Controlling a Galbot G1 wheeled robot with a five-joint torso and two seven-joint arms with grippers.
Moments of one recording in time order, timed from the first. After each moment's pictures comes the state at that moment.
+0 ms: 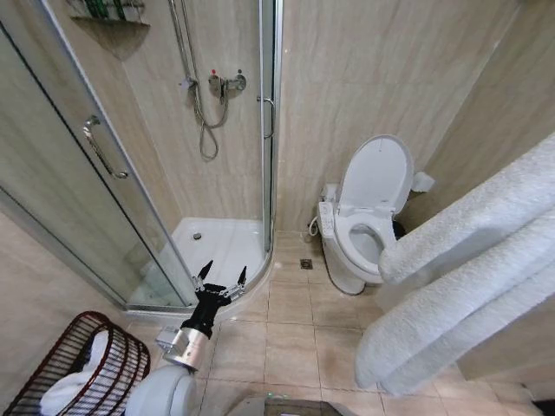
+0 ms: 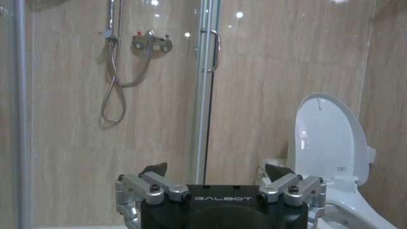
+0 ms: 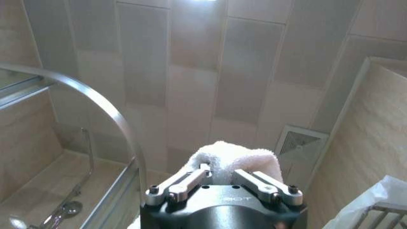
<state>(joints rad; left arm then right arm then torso) 1.79 -1.61 -0.57 -2.41 -0.06 0.11 0.25 -1.26 0.85 1.41 2.44 0.85 0.19 0.07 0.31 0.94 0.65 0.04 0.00</state>
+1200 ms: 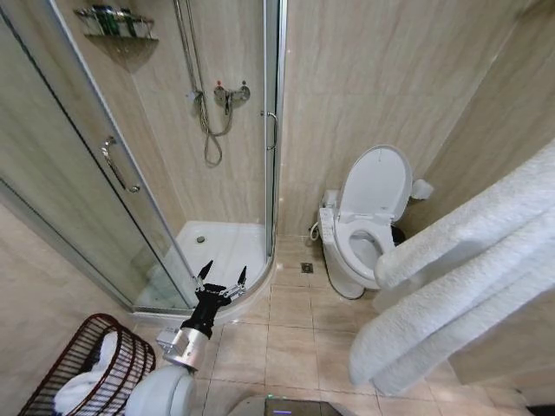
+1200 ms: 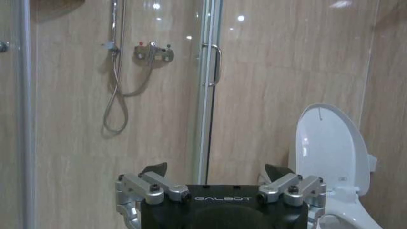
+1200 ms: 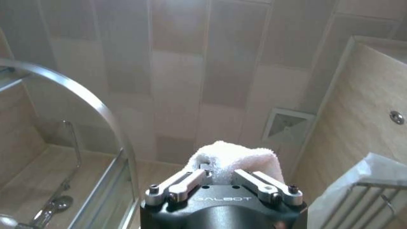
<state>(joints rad) 1.79 -1.61 -0.57 -2.41 -0.06 0.11 0.25 -1.35 1.00 1.38 2.48 0.82 0.21 0.05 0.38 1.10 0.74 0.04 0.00</state>
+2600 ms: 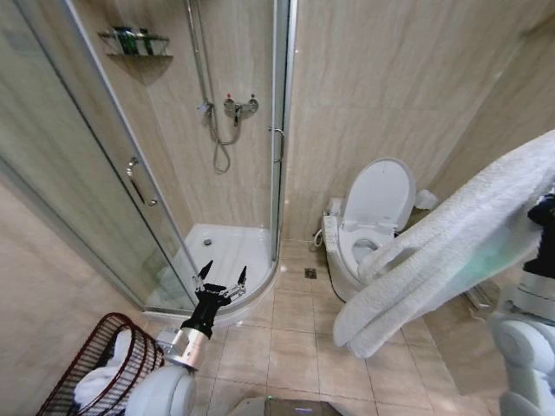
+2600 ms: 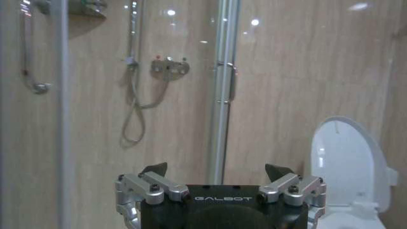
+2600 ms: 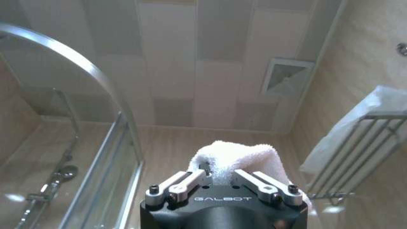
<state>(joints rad) 1.79 -1.61 -0.57 -2.41 -0.06 0.11 0.25 -1.38 1.16 1.11 2.39 0.59 0.29 0.05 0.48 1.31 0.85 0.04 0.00</state>
